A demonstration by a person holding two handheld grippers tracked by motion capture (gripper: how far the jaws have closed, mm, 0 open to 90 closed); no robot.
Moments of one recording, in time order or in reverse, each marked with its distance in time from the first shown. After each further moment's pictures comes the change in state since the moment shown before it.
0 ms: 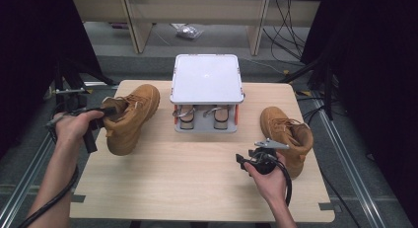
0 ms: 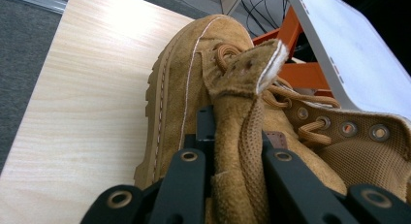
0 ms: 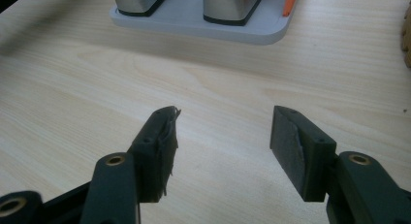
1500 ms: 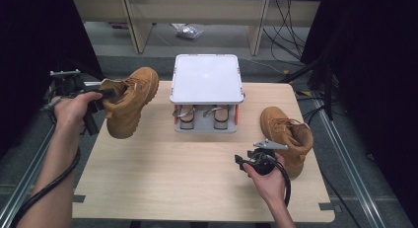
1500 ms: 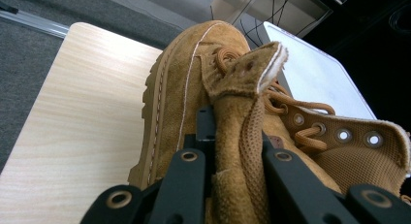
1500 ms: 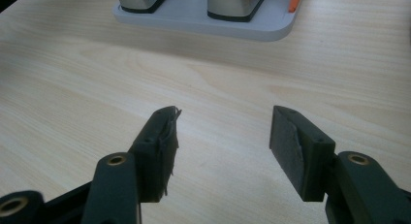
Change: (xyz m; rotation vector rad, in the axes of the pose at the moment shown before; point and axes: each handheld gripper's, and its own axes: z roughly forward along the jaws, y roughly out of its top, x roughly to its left) left arm -0.017 0.038 0.002 -0.079 -0.037 -0.037; right arm -0.001 -0.001 0.003 -0.001 0.005 -0.038
